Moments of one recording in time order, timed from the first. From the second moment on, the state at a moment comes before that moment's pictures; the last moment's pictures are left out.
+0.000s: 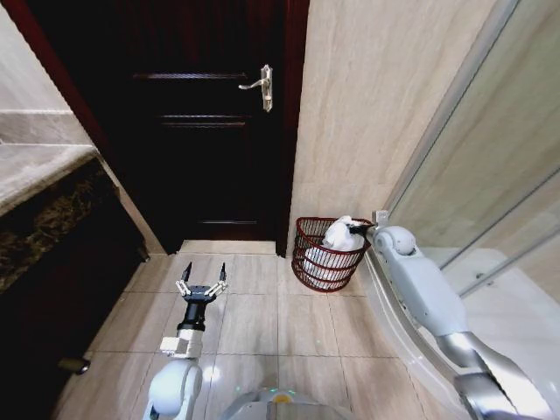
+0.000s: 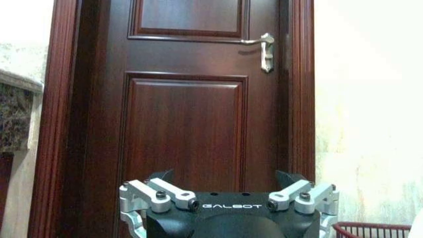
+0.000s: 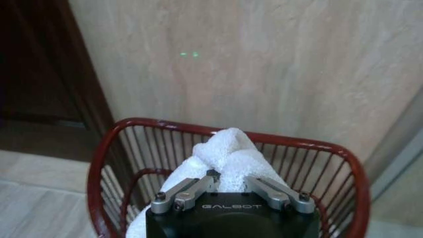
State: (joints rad) left arm 1.64 -1.55 -0.63 -2.06 -0.13 -0.34 0.11; right arm -0.55 1.05 0.22 1.36 0.55 -0.73 -0.07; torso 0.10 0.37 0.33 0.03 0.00
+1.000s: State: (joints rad) left arm 1.61 -1.55 -0.62 -2.04 -0.14 -0.34 0.11; right arm -0.71 1.01 0.39 1.53 0.40 -0.33 0.00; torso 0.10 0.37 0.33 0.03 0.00
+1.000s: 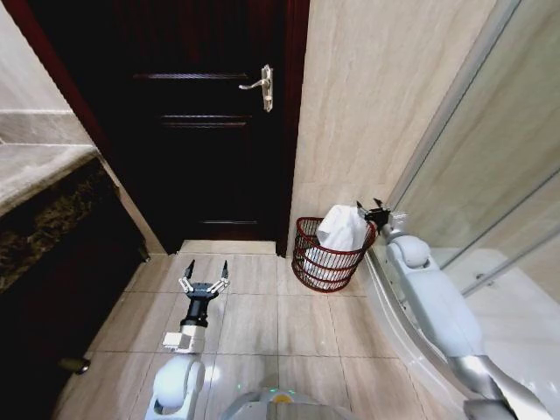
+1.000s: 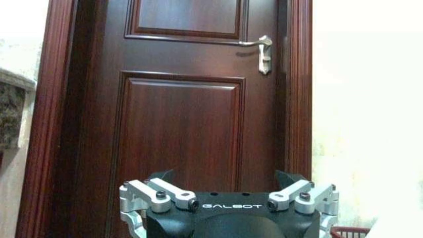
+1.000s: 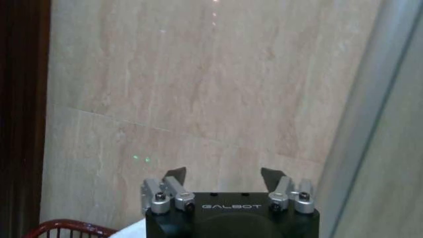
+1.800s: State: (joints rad) left arm 1.57 -1.55 -0.60 -2.02 -0.17 -0.31 0.11; right arm -1.30 1.15 0.69 2.00 0.36 -0.16 0.09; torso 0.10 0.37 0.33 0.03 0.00
